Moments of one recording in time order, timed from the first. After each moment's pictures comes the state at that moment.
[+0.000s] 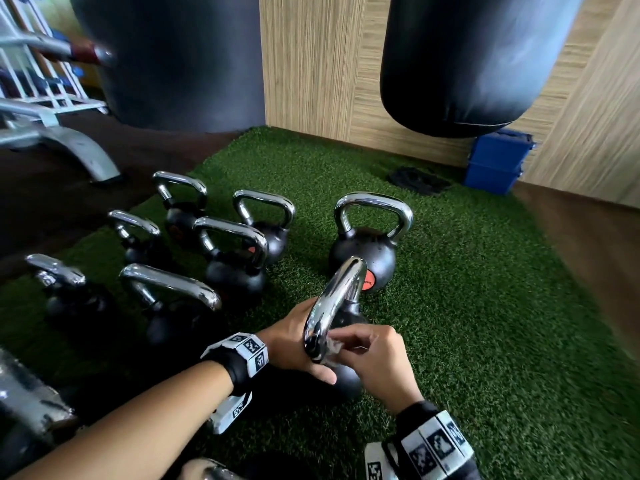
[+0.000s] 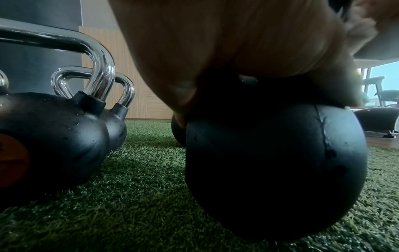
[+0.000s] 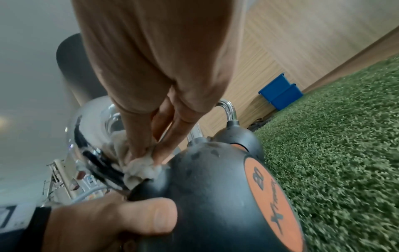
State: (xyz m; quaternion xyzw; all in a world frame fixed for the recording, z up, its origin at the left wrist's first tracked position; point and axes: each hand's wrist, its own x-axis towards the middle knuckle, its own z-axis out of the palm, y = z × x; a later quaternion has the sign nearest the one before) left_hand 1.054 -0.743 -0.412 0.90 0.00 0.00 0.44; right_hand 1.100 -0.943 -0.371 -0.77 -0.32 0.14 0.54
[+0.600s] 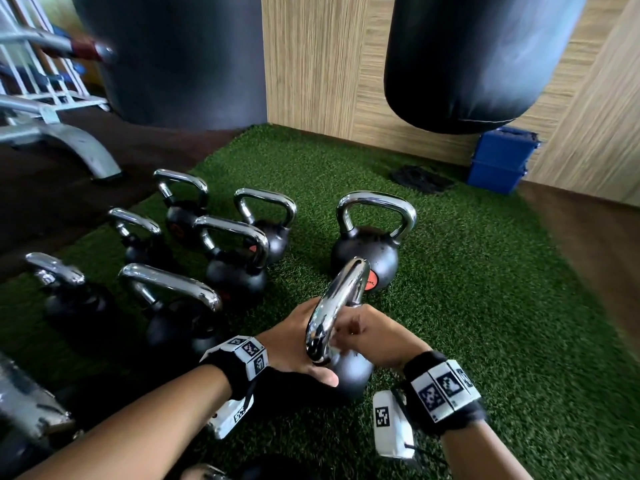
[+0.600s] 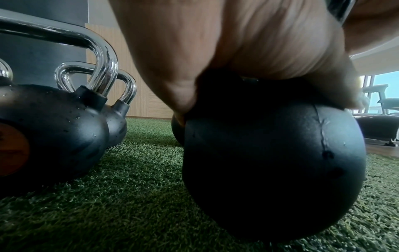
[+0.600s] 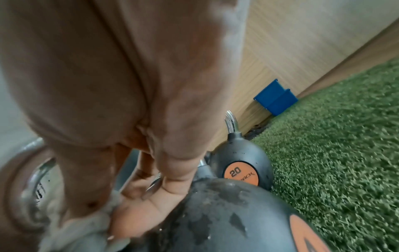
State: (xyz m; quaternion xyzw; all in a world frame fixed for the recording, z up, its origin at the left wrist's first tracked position) left_hand 1.047 -0.732 -0.422 0.93 -0.01 -0.02 0.37; right_hand 1.140 -0.921 -0.343 -0.71 -0.48 0.31 0.41
